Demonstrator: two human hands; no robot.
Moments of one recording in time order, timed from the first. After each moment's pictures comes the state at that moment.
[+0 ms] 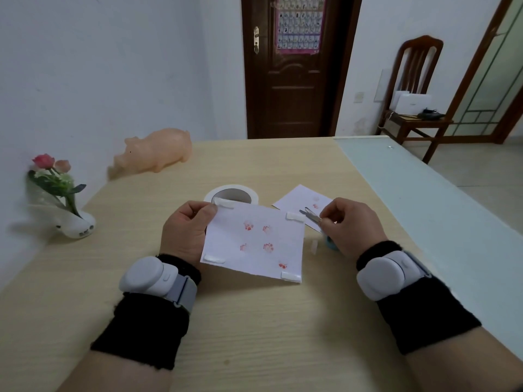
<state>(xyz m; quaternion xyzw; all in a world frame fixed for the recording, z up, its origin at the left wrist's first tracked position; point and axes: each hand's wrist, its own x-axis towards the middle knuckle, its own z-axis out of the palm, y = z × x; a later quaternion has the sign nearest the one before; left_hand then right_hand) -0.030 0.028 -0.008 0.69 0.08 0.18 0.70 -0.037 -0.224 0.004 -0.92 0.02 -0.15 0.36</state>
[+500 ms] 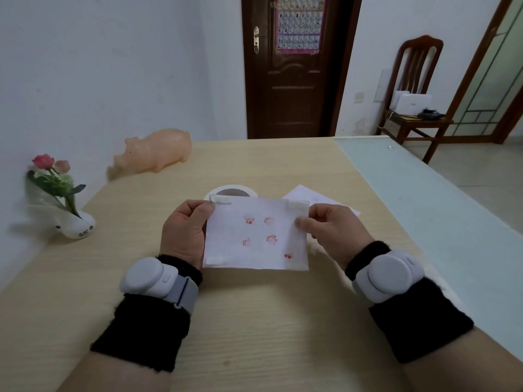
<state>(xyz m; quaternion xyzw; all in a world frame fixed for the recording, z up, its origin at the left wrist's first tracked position) -0.035 0.021 -0.002 0.62 0.07 0.17 0.77 -0.045 -0.201 0.008 -0.83 -0.02 -0.04 0.55</state>
